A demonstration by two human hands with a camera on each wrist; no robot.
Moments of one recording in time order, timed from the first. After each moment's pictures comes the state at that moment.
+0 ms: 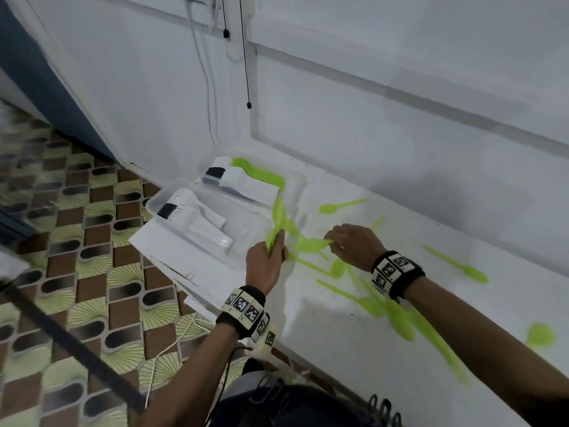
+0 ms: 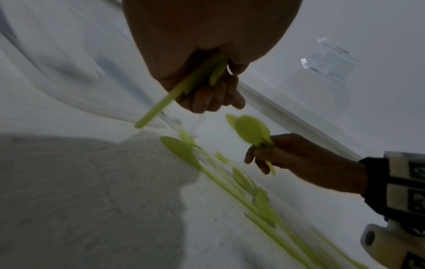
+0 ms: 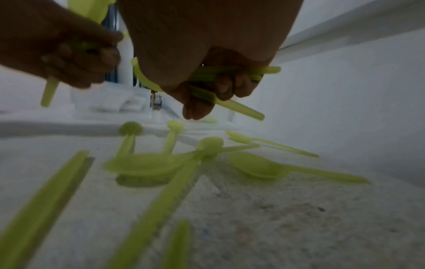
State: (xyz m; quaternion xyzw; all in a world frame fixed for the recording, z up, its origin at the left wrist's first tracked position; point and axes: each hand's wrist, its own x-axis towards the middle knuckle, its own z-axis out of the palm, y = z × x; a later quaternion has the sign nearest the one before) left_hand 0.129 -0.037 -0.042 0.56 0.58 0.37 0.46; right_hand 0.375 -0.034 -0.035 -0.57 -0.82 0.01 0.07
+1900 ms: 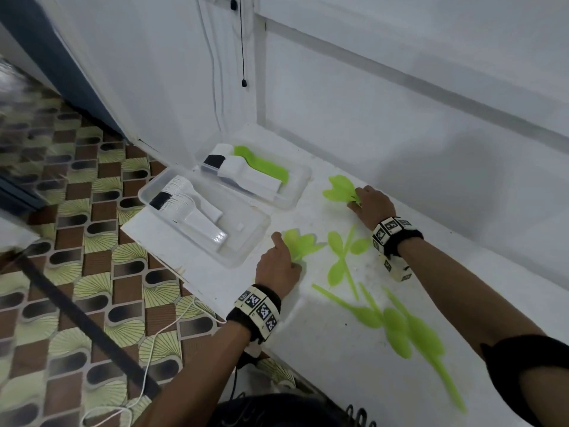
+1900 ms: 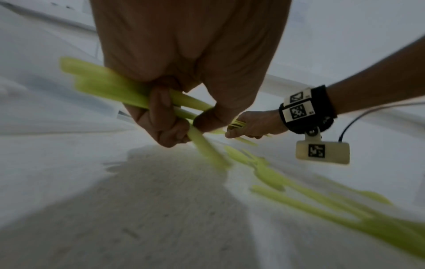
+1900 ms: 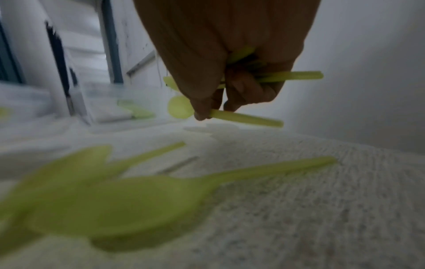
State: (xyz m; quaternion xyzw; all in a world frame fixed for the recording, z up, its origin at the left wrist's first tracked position) left_hand 0.172 -0.032 -0.060 0.70 0.64 0.09 0.31; right_hand 0.436 0.068 -0.045 -0.75 -0.65 0.10 -0.01
